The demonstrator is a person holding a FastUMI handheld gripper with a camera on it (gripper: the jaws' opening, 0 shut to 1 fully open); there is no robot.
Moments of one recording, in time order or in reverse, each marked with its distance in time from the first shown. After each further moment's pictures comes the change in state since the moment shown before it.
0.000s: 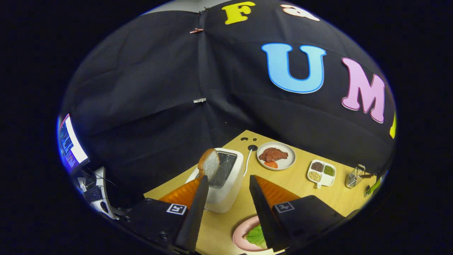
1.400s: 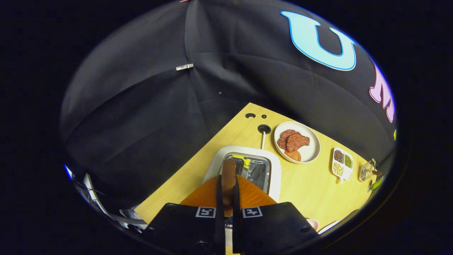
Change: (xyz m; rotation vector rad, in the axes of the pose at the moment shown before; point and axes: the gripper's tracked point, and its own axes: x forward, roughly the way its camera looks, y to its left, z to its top) arm 0.165 0.040 -0.027 0.081 0.262 -0.122
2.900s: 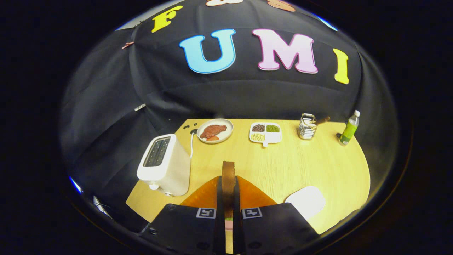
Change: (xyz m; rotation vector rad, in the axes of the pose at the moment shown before) arm -0.208 -0.211 -0.150 0.348 -0.187 -0.227
